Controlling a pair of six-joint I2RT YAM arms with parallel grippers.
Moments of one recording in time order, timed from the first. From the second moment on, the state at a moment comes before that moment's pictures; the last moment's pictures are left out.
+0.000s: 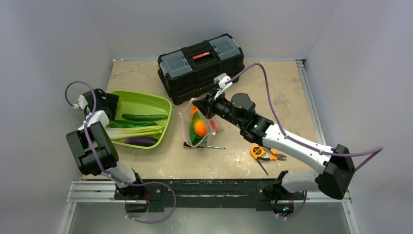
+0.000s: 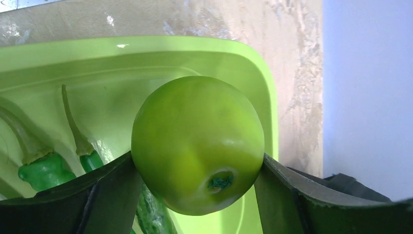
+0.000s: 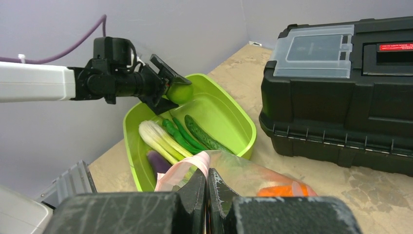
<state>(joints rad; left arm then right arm) 0.48 1.60 0.89 0.01 0.02 -0.98 0.89 1.29 1.02 0.24 -0.02 0.31</state>
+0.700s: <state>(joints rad) 0.07 1.08 0.83 -0.07 0.23 -0.75 0.89 1.31 1.04 0.24 -0.02 0.31</state>
